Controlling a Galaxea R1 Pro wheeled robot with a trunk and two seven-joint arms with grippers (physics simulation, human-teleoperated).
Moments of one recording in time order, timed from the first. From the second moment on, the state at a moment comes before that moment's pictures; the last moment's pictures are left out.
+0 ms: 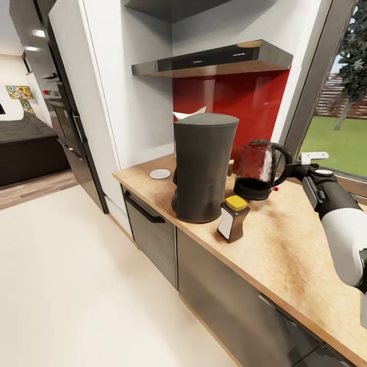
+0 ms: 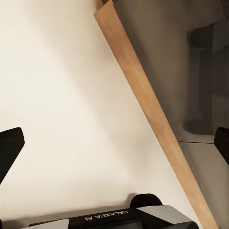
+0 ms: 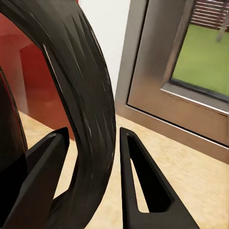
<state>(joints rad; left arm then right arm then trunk) -0.31 0.25 -0.08 -0.03 0.58 -0.14 -0.88 -1.32 -0.30 -0.08 -0.55 0.09 0.29 0.06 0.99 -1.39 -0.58</state>
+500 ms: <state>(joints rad) -0.31 0.25 -0.08 -0.03 0.58 -0.14 -0.88 -1.32 -0.30 -0.08 -0.55 0.09 0.29 0.06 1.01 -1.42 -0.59</state>
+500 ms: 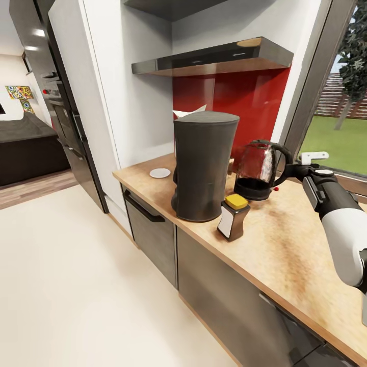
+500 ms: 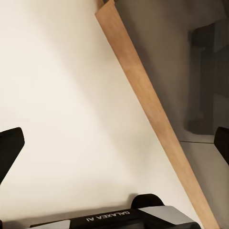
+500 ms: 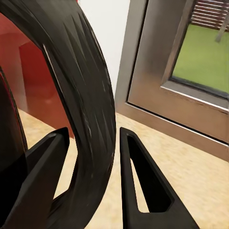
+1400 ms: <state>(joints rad) -0.31 0.25 -0.08 -0.03 0.58 -0.14 -0.88 -1.32 -0.30 -0.08 -0.55 0.10 0.29 0.06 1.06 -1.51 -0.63</state>
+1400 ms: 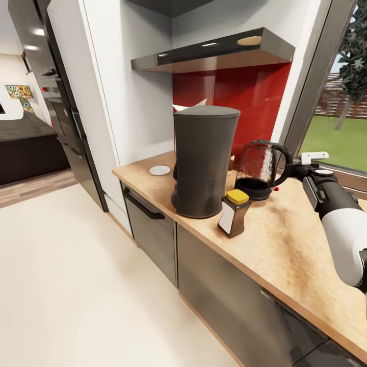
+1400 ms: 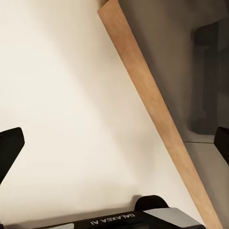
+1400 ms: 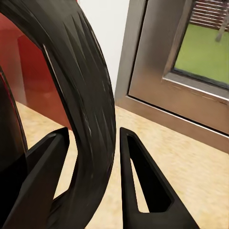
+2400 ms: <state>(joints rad) -0.31 0.25 -0.08 -0.03 0.58 -0.14 -0.88 -1.32 -0.30 -0.07 -0.54 0.10 0.29 0.06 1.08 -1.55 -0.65</state>
